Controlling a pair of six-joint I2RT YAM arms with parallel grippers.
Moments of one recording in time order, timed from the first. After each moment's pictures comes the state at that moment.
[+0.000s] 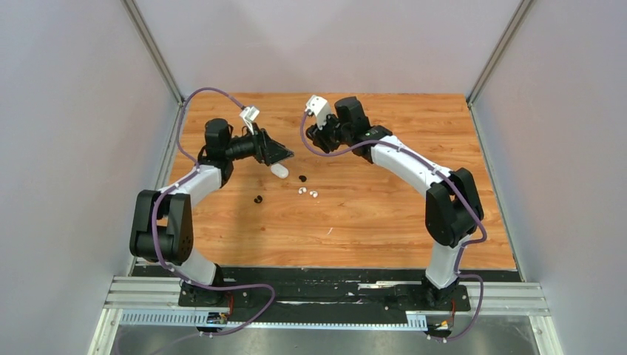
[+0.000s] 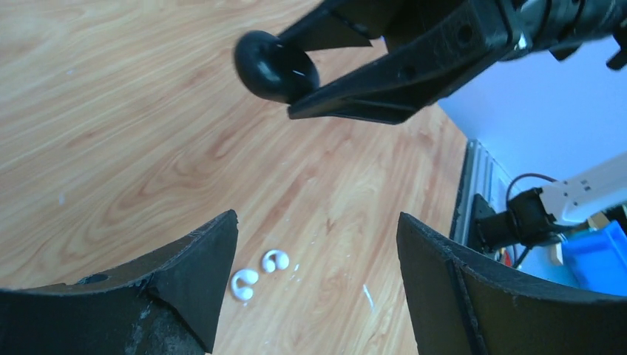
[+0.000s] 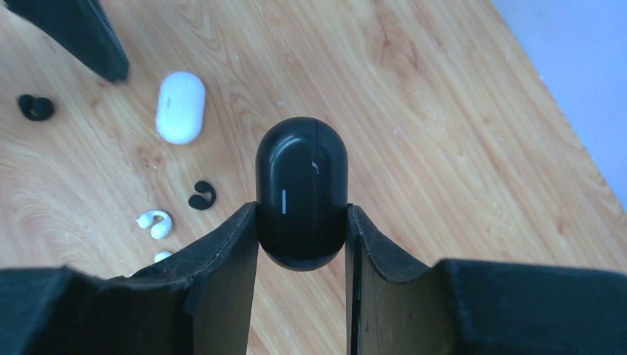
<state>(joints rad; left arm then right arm) -0.10 1.56 0.89 0.42 0.99 -0.40 0.60 1.84 1.50 -0.20 -0.21 -0.36</state>
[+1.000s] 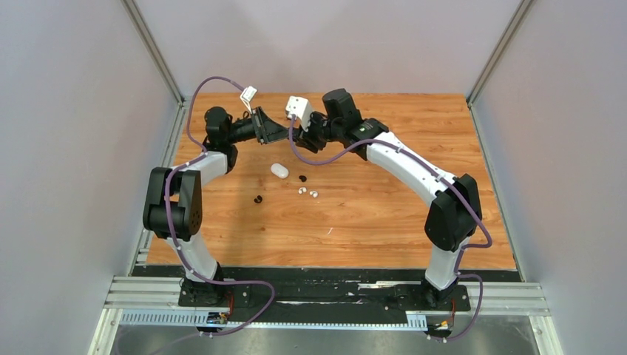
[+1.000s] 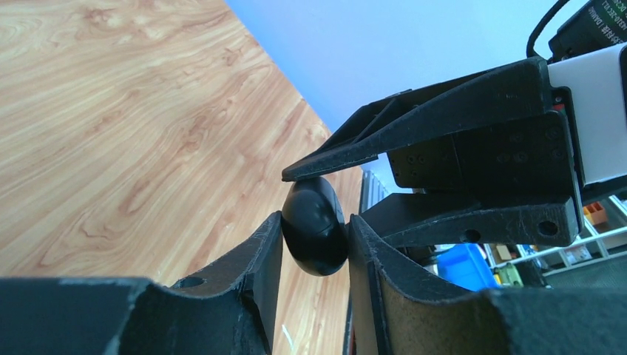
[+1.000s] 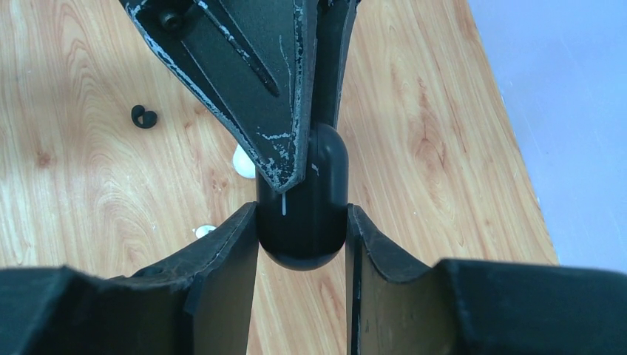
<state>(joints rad) -0.12 1.77 1.05 0.87 1.16 -0.98 0.68 1.83 1.69 -0.38 -0.39 -0.53</state>
